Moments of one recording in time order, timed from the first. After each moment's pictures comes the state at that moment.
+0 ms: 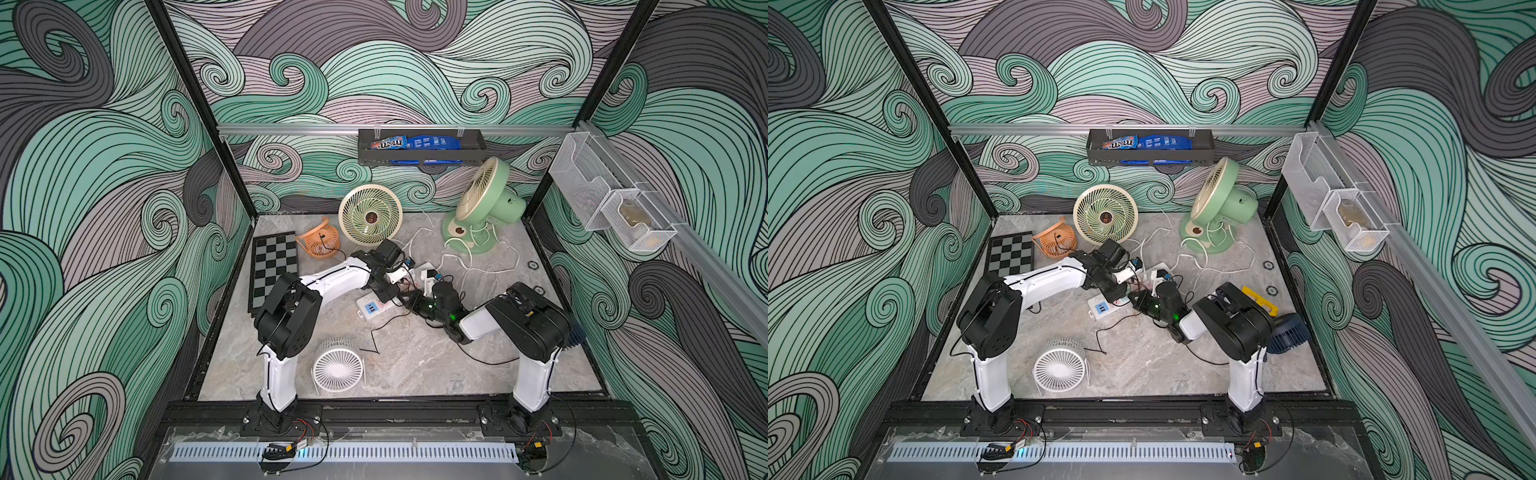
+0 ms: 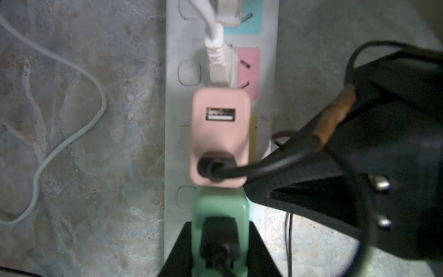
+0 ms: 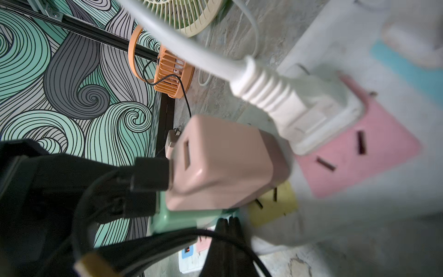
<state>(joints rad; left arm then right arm) -0.62 1.94 1.44 -0.67 0.09 0.31 0.60 1.91 0.60 0.94 -0.25 1.05</state>
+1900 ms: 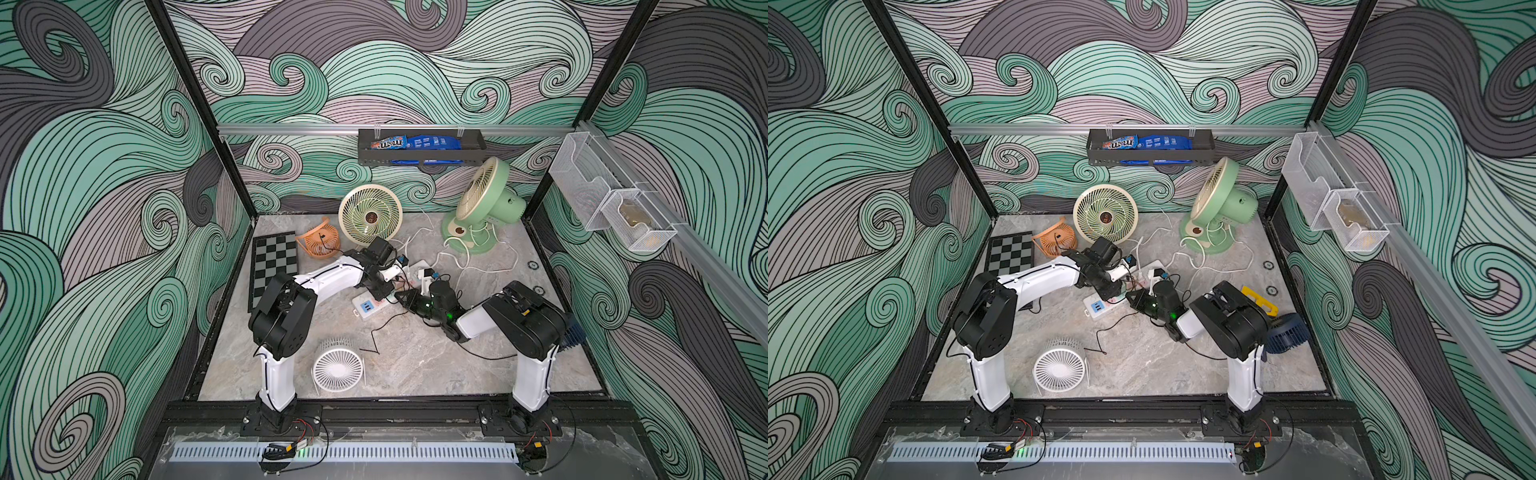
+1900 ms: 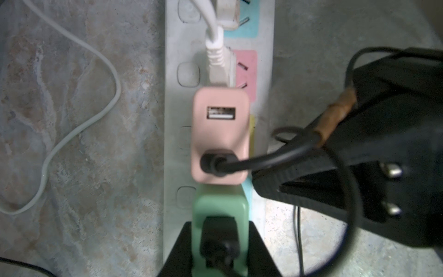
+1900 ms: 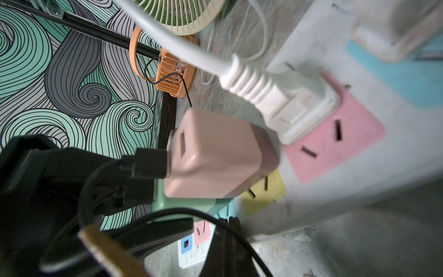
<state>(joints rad) -0.60 1.91 1.38 -0.64 0.11 0.35 0.61 1.93 0.63 0.94 -0.25 1.06</state>
